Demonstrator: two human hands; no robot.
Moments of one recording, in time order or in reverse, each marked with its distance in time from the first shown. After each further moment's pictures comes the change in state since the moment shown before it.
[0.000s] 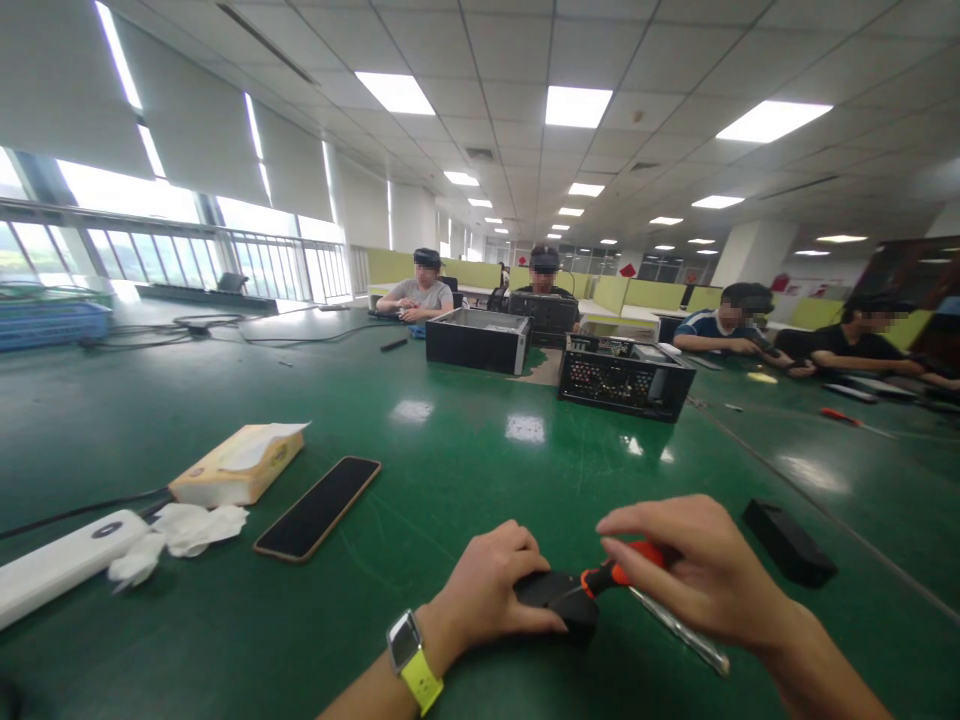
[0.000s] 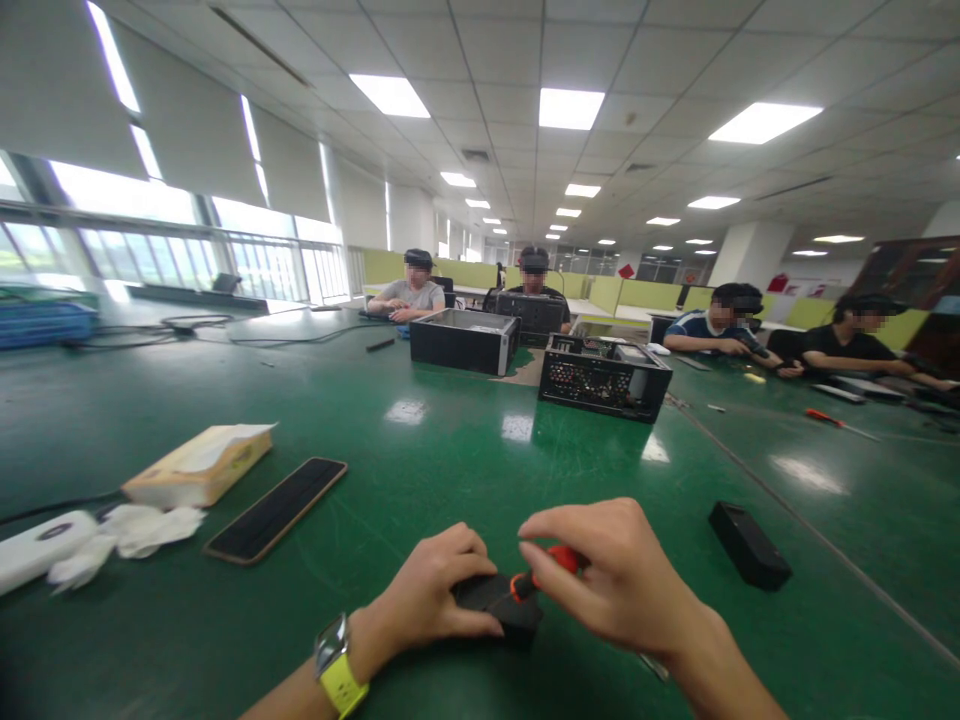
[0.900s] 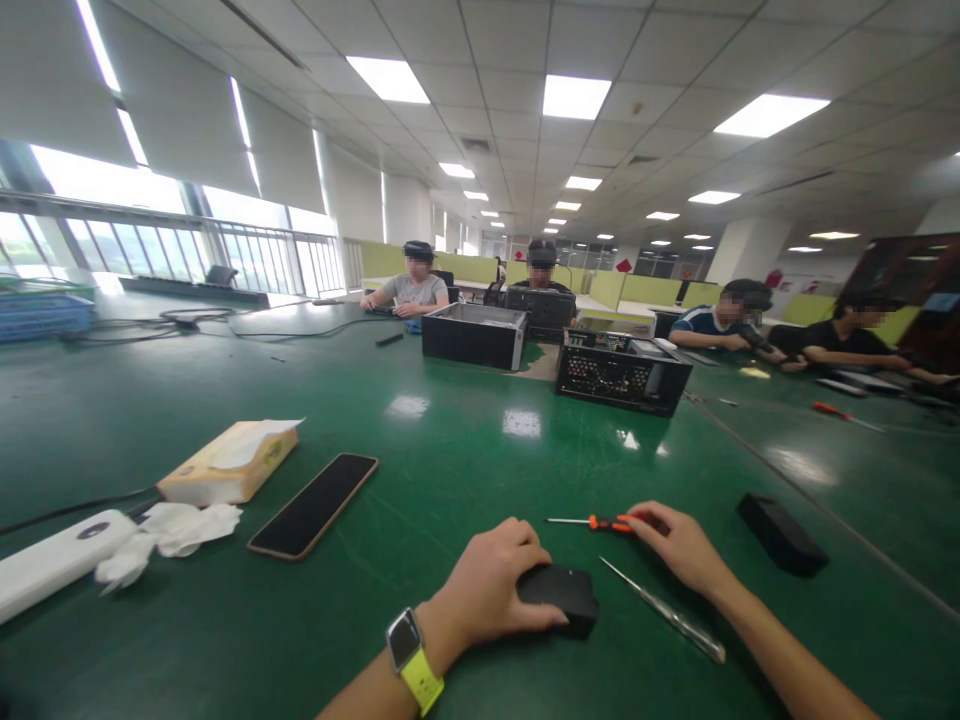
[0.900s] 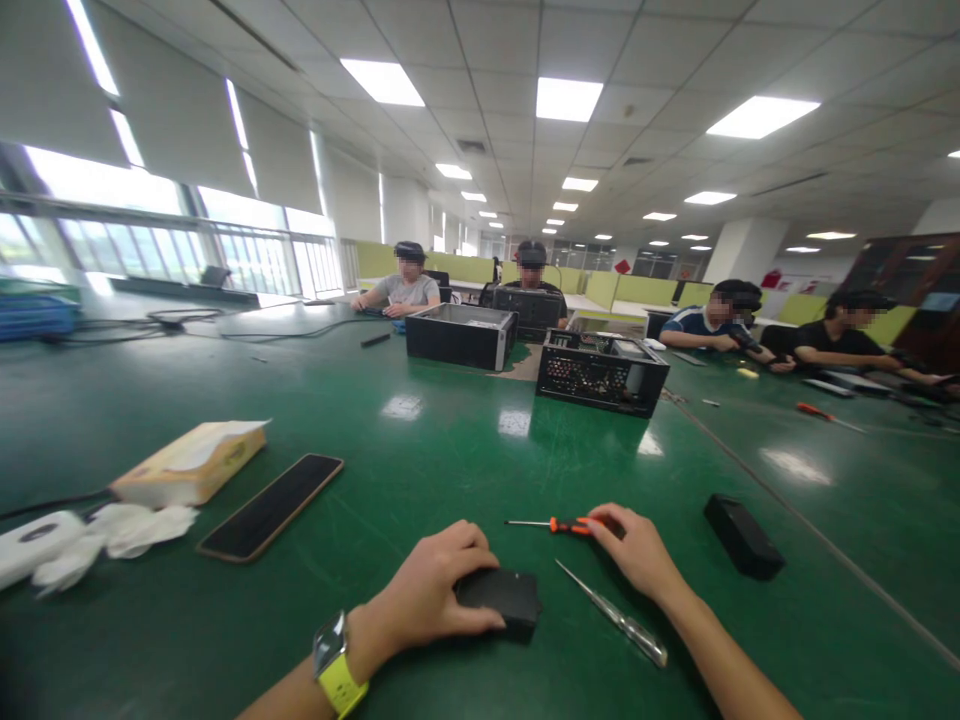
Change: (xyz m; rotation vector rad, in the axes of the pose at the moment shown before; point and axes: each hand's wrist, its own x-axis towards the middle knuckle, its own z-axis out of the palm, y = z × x) left_hand 0.003 0.005 -0.003 0.011 -0.088 -0.054; right_hand -0.089 0.139 0.065 0.054 0.037 0.728
